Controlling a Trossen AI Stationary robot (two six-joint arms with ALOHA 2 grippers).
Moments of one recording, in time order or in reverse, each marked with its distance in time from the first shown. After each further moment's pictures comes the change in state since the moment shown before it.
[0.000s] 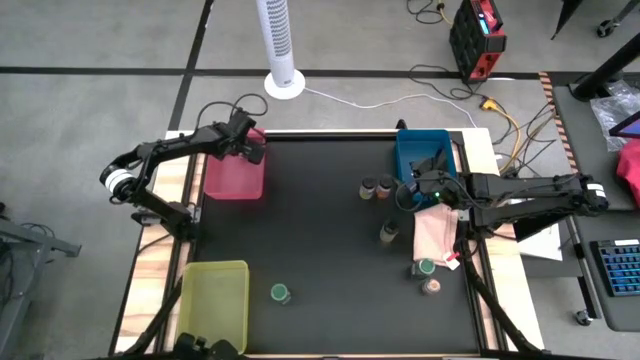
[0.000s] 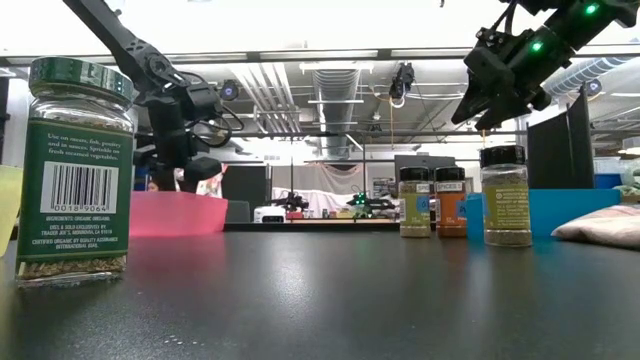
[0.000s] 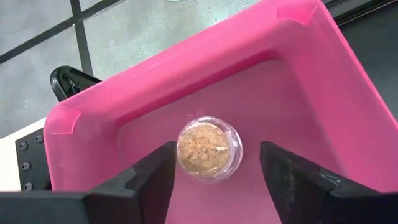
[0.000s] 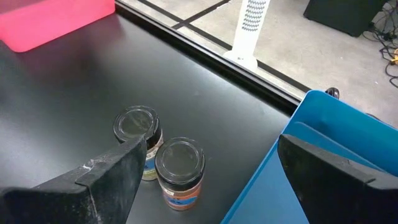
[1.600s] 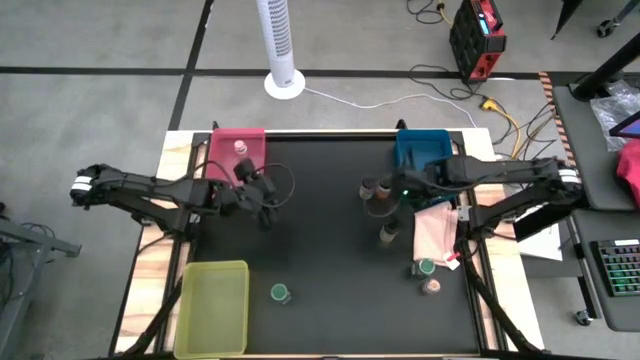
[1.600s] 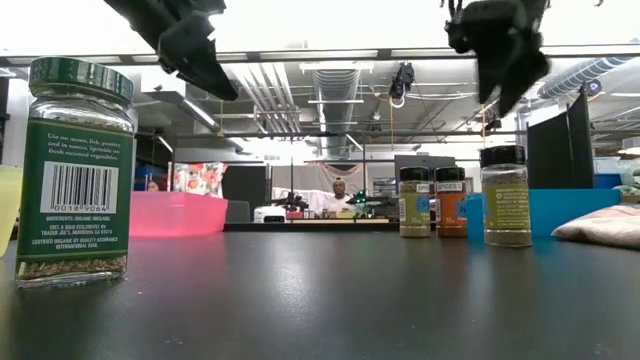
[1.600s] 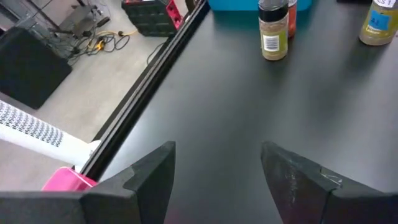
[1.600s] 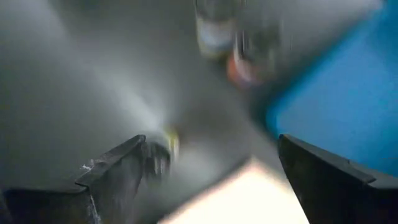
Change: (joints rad) left arm -0.970 -0.343 0.040 -0.072 -0.263 0.013; right arm 0.057 0.408 0.575 -0.772 -0.474 0.263
